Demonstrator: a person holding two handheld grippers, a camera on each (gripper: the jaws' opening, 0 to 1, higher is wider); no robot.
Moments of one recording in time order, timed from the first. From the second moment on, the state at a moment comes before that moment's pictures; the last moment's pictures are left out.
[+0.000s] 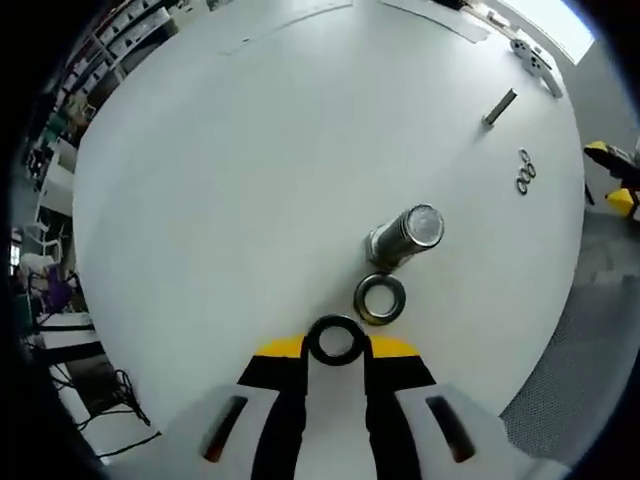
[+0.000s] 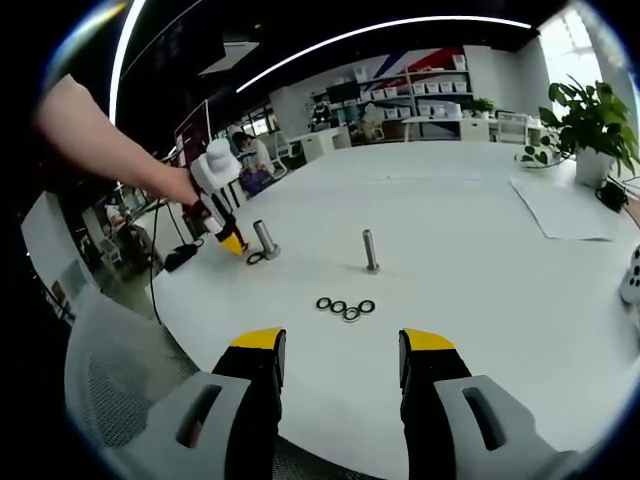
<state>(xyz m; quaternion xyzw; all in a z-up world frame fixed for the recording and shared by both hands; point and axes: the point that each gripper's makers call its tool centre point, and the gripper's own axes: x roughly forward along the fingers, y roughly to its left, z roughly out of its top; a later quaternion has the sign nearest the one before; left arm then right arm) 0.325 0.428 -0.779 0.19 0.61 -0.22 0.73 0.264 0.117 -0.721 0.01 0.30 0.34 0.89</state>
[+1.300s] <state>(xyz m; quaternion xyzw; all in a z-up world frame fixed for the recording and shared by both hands) 0.353 0.367 -0.724 0.24 0.56 -0.31 0.73 0.263 0.118 -0.721 0.01 0.30 0.35 0.89</state>
